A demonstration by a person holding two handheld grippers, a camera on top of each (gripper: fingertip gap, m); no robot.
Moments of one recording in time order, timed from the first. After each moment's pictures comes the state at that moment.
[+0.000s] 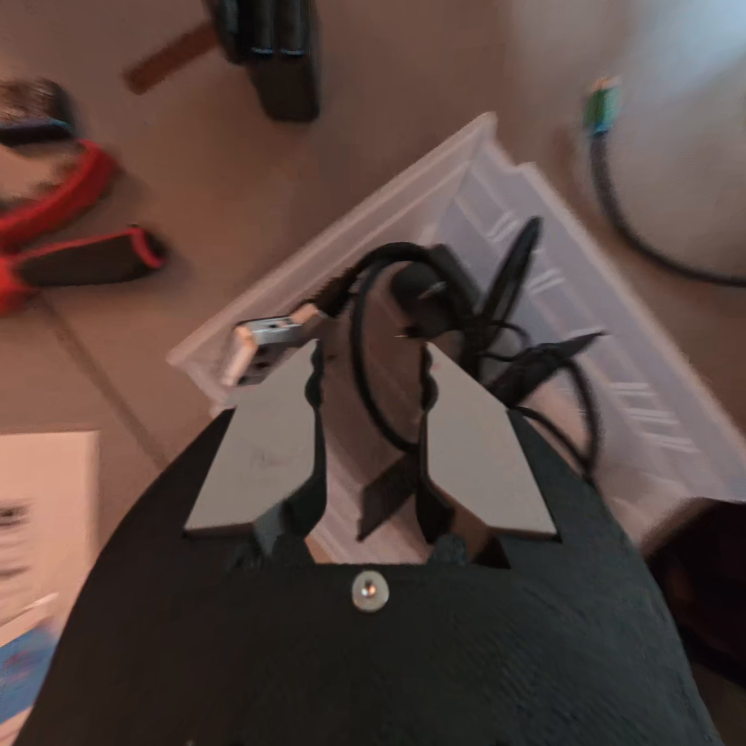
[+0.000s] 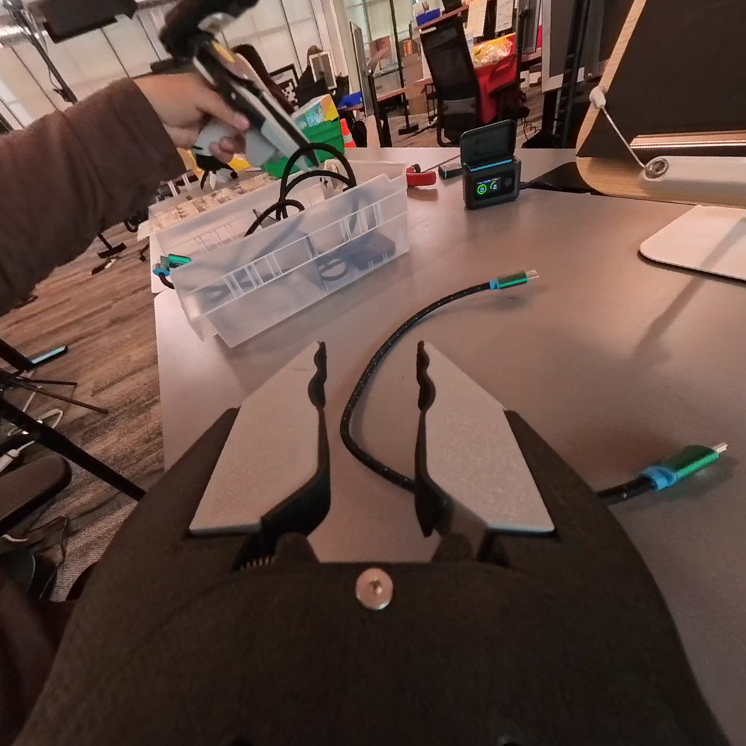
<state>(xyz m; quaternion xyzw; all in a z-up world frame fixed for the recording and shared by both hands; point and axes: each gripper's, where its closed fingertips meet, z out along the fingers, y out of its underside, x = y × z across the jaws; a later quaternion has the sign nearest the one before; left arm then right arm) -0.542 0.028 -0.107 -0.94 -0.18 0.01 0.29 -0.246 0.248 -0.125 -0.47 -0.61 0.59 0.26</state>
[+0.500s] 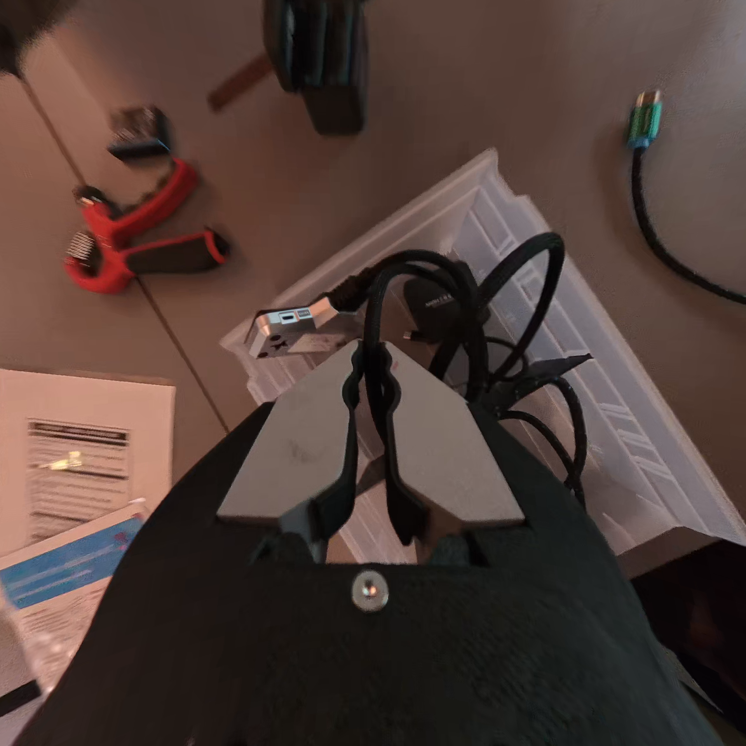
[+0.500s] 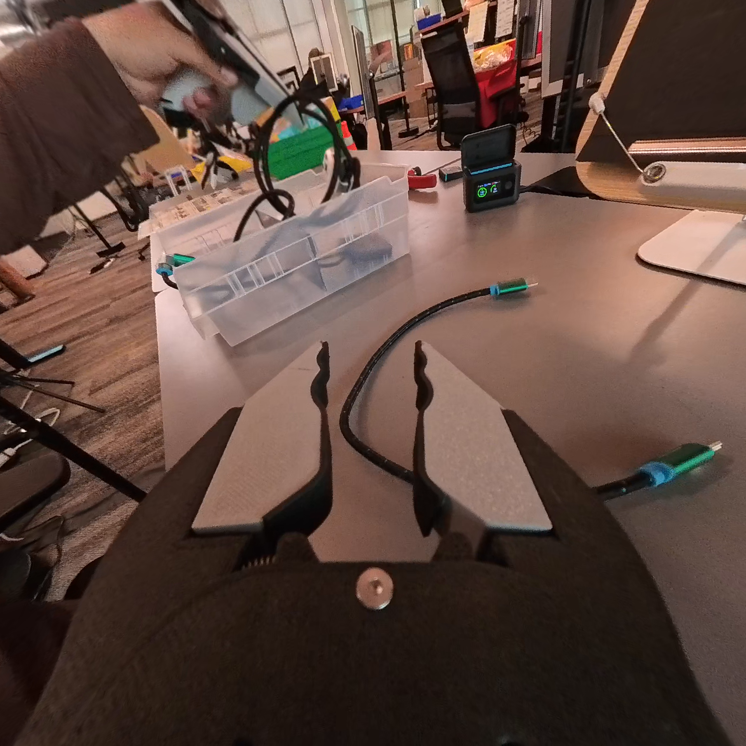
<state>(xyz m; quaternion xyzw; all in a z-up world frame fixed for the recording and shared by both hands) -0.536 0.032 -0.068 -0.94 -0.21 0.12 0.25 -0.243 0.248 -0.124 -0.47 -0.61 0.59 0.26</state>
